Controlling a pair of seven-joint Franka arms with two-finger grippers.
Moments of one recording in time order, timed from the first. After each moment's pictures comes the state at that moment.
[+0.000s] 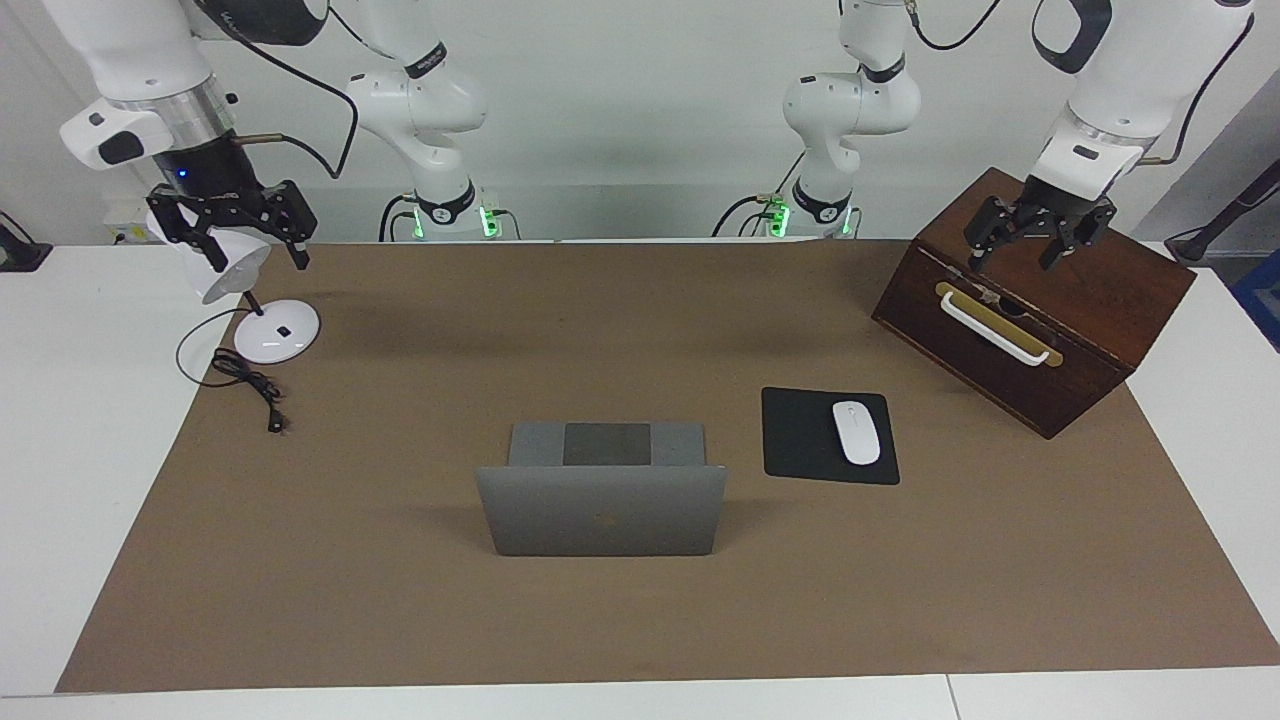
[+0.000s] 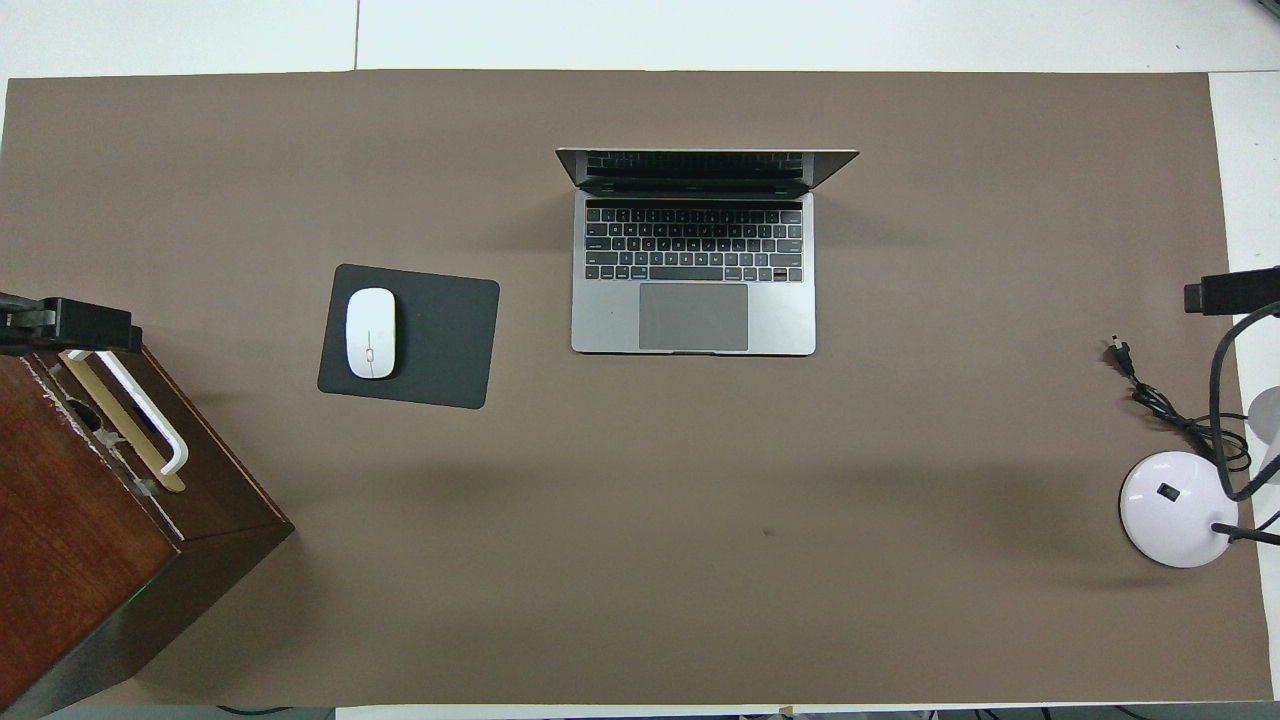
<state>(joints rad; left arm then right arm) -0.10 -0.11 0.08 -1.73 0.01 1.65 0.04 -0.02 -0.14 -0.08 -1.74 0.01 1.75 -0.11</state>
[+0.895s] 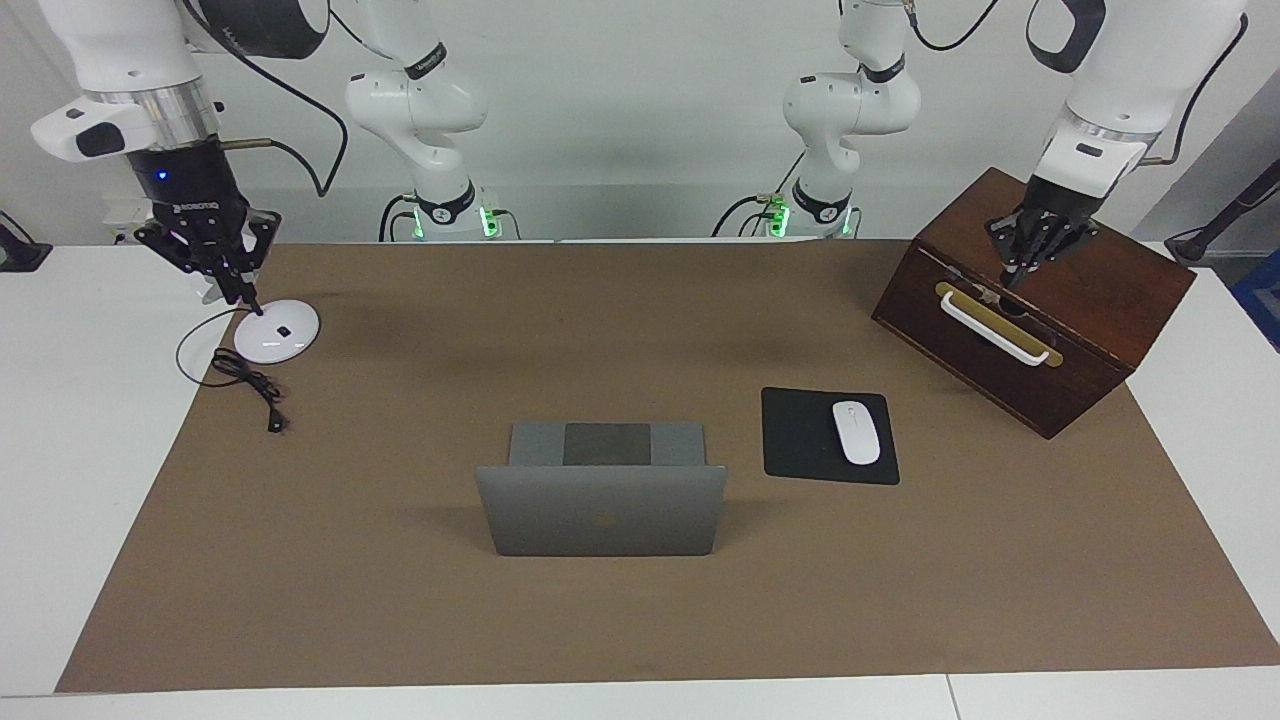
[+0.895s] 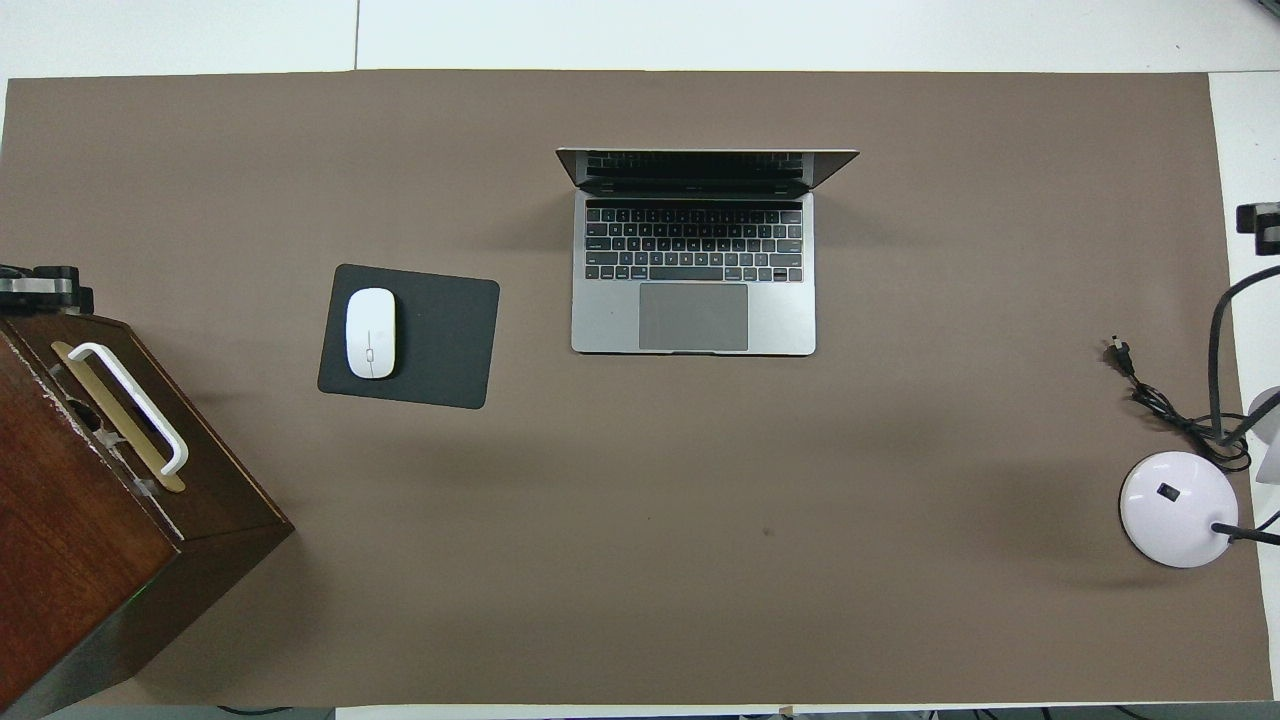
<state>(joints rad) -0.10 -0.11 0.08 -1.75 0.00 1.81 0.01 -0.02 -0.09 -0.08 -1.74 0.01 1.99 -0.24</state>
